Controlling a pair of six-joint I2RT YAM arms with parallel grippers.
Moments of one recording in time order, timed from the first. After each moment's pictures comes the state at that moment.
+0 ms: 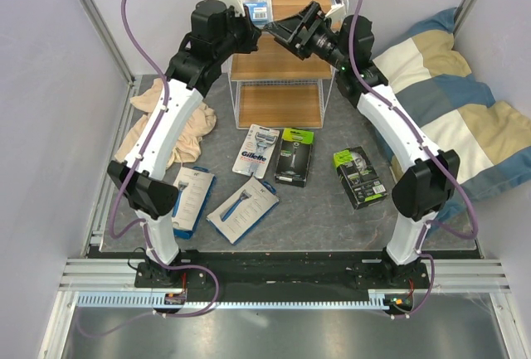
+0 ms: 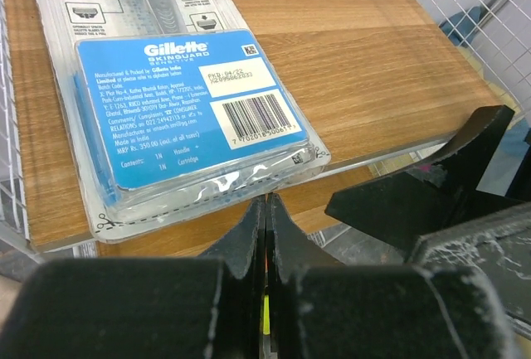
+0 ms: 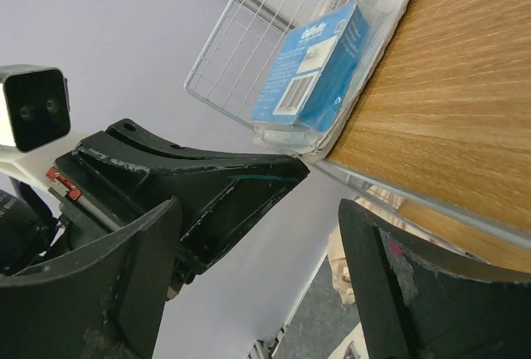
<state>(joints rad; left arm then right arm) -0.47 1.88 2.24 -0.50 -0.02 -0.27 0.40 1.85 1.89 0.12 -0.44 1.02</state>
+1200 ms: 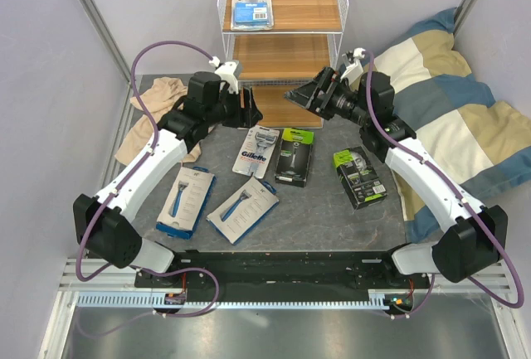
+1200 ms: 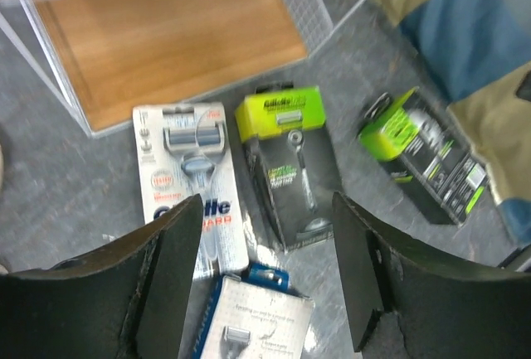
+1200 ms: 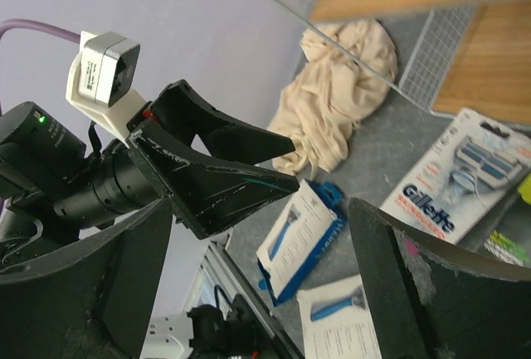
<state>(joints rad) -0.47 1.45 1.40 -0.42 0.16 -0.28 0.40 1.37 1.26 0.02 -0.45 0.88</state>
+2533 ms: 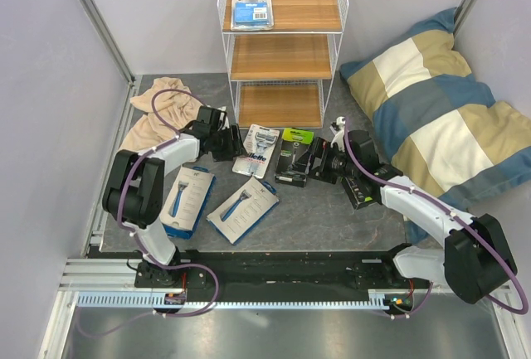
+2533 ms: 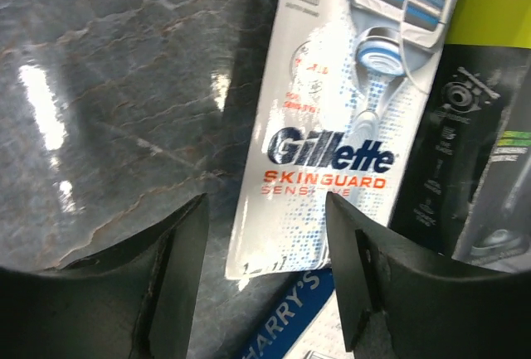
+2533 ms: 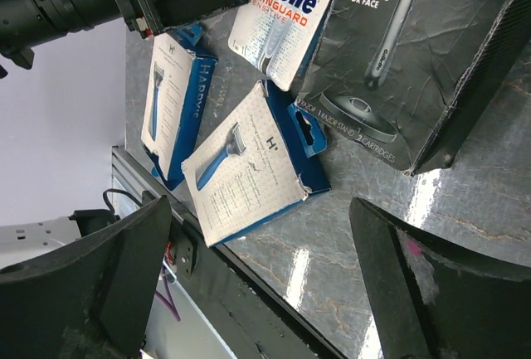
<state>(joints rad) -0.31 1.75 1.06 -0.26 0.23 -0.44 0.47 1.23 0.70 -0.02 -0.42 0.80</state>
